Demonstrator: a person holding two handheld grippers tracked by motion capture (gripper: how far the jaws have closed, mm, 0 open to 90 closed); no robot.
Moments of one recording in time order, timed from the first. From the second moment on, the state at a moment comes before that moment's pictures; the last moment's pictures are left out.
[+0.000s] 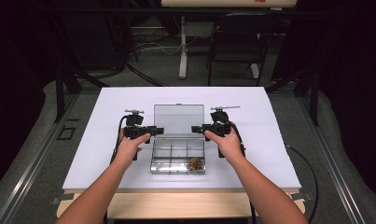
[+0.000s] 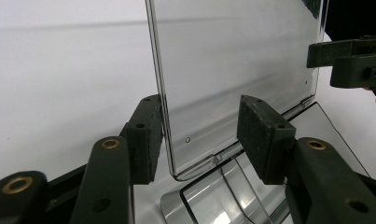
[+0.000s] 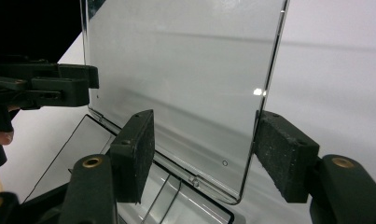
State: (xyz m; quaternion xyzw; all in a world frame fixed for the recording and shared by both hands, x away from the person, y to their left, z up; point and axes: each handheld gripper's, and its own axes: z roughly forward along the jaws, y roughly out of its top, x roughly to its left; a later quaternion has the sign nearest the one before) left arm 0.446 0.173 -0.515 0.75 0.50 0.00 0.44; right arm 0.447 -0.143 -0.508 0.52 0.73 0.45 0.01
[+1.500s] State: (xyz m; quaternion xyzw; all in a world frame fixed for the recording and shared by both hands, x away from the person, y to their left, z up) left arm 0.421 0.174 -0.503 0.76 0.46 0.02 0.46; right arm 0.417 -0.140 -0.494 0.48 0.75 0.46 0.04
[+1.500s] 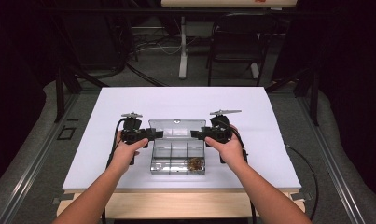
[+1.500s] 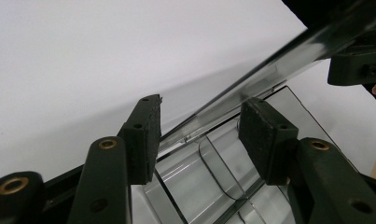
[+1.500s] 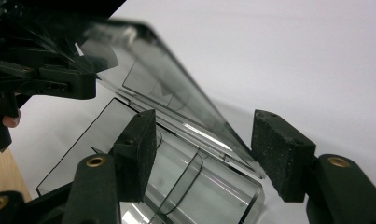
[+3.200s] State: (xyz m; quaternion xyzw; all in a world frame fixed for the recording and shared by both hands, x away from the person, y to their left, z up) left arm 0.366 0.191 -0.458 0.78 0.40 0.09 0.47; right arm 0.397 -0.139 -0.495 0.44 0.76 0.46 0.08
